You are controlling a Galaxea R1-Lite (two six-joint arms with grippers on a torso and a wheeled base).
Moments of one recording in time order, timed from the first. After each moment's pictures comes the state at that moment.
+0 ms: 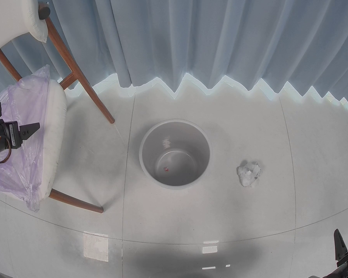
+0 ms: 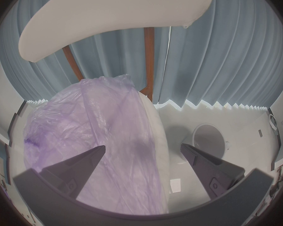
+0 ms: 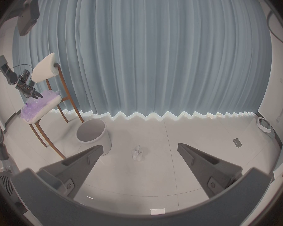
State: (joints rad) left arm 0.20 1.28 -0.87 -0.12 -0.18 0.05; right arm 0.00 0.02 -0.02 -0.01 0.04 -0.01
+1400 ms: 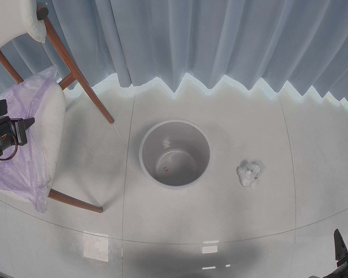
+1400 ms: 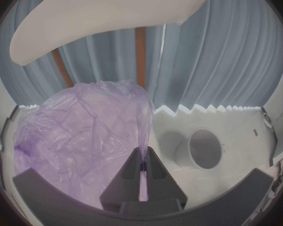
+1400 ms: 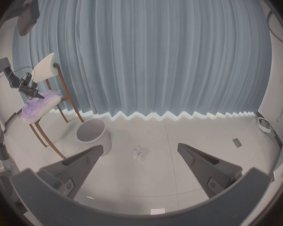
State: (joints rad) left arm 0.19 1.34 -0.82 -0.30 -0.26 0.06; right arm 0.00 0.02 -0.02 -0.01 0.04 -0.01
